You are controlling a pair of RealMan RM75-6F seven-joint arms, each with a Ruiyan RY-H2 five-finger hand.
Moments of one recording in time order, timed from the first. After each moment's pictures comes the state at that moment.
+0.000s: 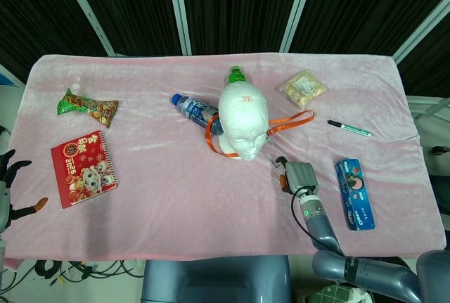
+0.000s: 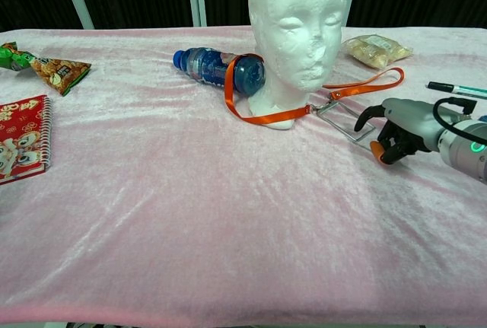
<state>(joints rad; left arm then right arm) -0.12 -1.17 -0.09 -1.66 1.28 1.49 -0.01 0.67 -1.65 0.18 -1.45 -0.72 1.00 -0.51</state>
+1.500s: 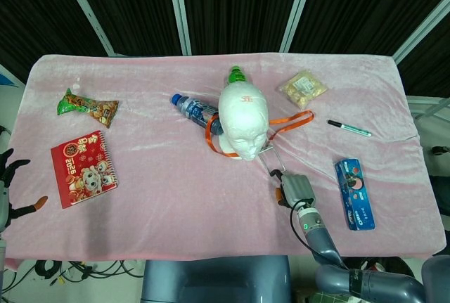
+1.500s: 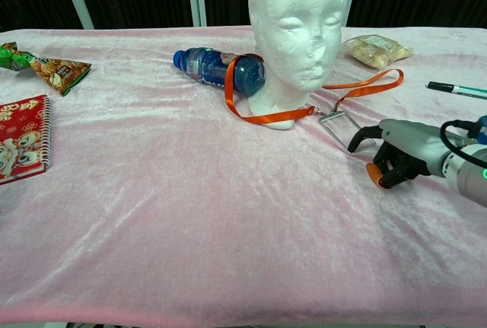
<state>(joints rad) -0.10 -1.19 -0.13 -1.66 1.28 1.48 0.00 0.63 -1.63 0.12 -1.57 -0.77 1.03 -0.47</state>
